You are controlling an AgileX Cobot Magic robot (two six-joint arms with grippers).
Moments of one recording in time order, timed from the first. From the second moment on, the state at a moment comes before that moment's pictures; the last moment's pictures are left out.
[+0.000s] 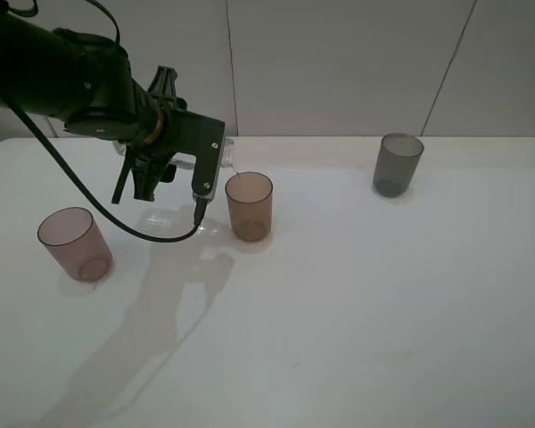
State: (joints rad) left arm -0.59 1.84 -1.07 1.06 0.35 0.29; right arm -0.08 0.00 -0.52 0.00 1.06 -0.03
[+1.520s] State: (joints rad) left arm -0.59 1.84 -1.07 1.20 0.27 0.36; right arm -0.08 0.00 -0.52 0.00 1.06 -0.03
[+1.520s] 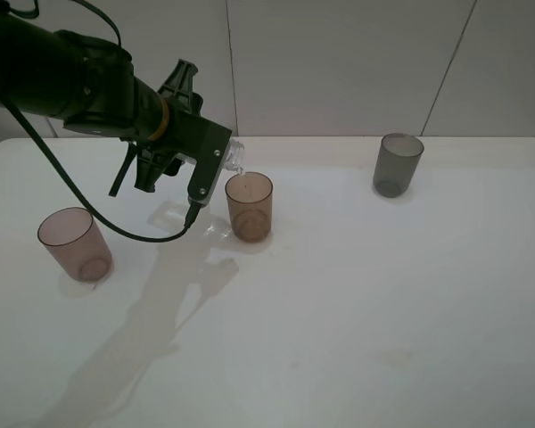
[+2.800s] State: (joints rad) left arm -0.60 1.85 -1.11 1.24 0.28 0.50; right arm -0.08 0.00 -0.52 0.00 1.06 -0.03
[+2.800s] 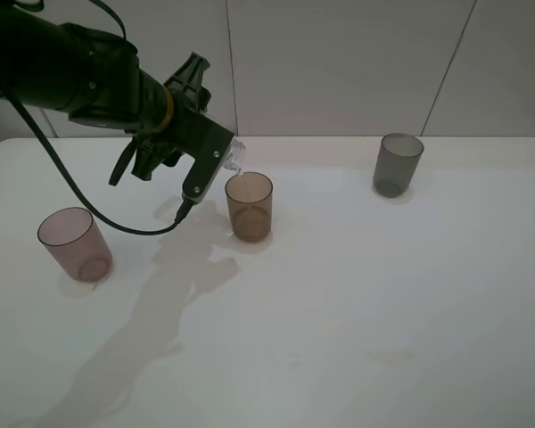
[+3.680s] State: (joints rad) left arm -0.60 1.85 -1.11 1.34 0.27 0.55; right arm -0.08 0.00 -0.52 0.00 1.06 -0.03
